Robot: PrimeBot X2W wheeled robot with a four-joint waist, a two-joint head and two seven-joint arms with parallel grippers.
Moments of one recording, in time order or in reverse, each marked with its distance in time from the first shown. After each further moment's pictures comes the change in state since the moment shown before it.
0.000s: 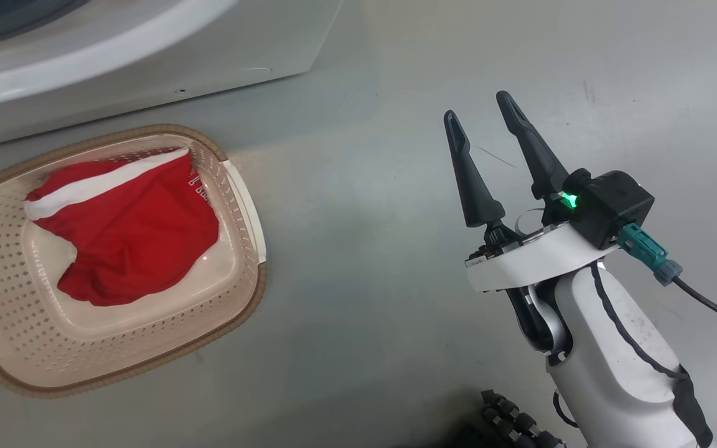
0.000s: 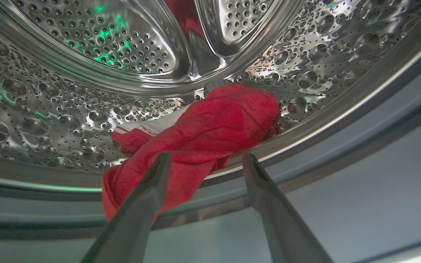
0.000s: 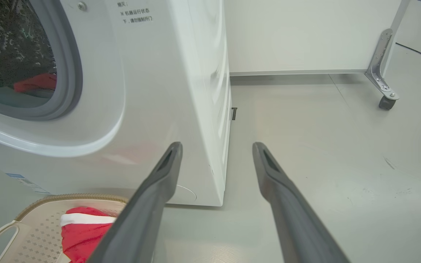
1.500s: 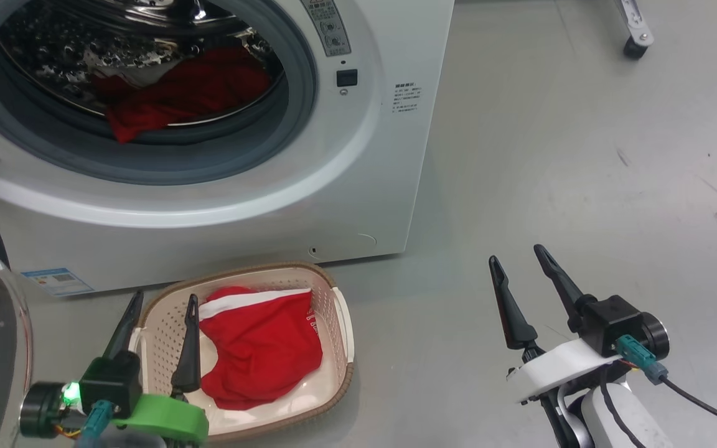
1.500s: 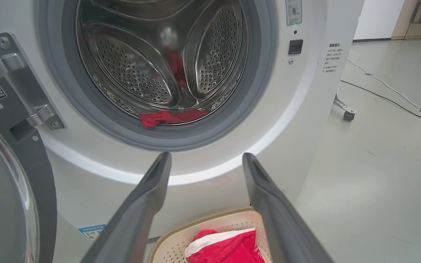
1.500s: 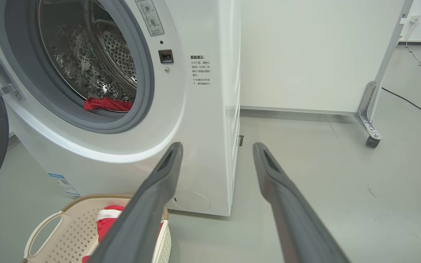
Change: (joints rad) left arm 0.926 -0.300 -0.106 -0.304 -0.022 0.092 -0.453; right arm 0.313 0.003 -0.134 0.108 -0.135 0.027 0.000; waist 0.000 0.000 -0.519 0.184
